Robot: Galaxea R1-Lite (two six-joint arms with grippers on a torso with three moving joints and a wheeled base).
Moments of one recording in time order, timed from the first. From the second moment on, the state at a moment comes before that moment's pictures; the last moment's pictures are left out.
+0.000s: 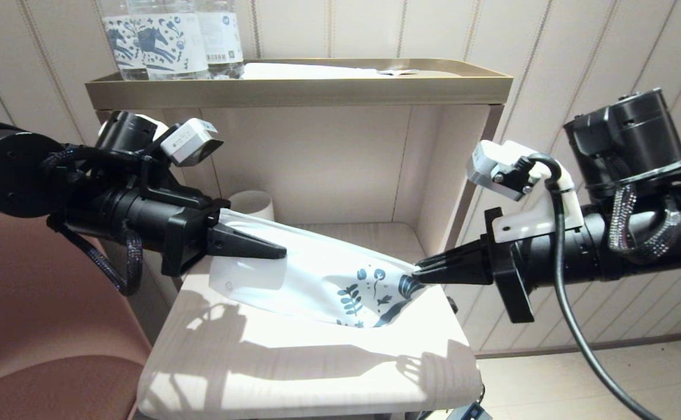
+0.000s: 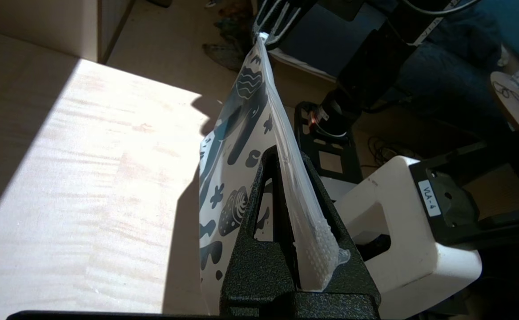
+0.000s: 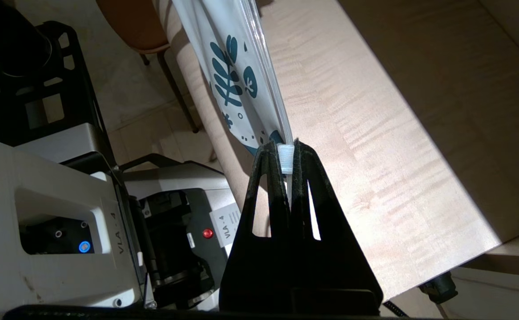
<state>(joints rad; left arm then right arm) -0.30 1.75 -1.36 0.41 -1.28 0.47 0.47 1.51 -1.21 0.27 0.56 -0.37</state>
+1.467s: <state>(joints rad) -0.30 1.75 -1.35 0.41 -1.28 0.47 0.44 1.49 -1.15 0.21 0.58 -0.37</state>
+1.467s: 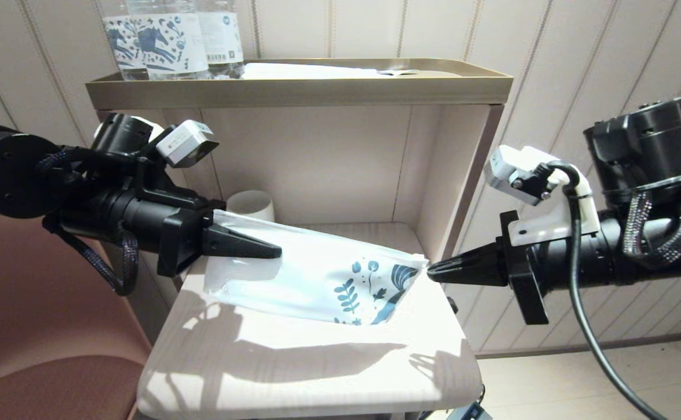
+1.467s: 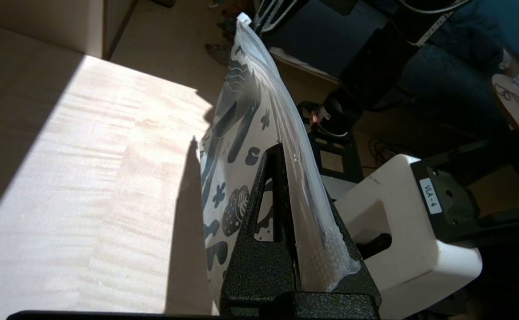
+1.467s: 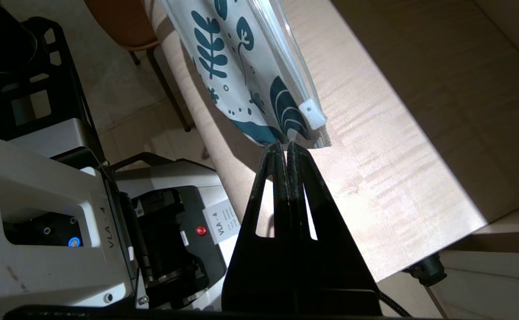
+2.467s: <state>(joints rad) -0.30 1.79 -1.37 0.41 -1.26 0.47 0.42 1.45 -1.13 0.21 0.57 -0.34</state>
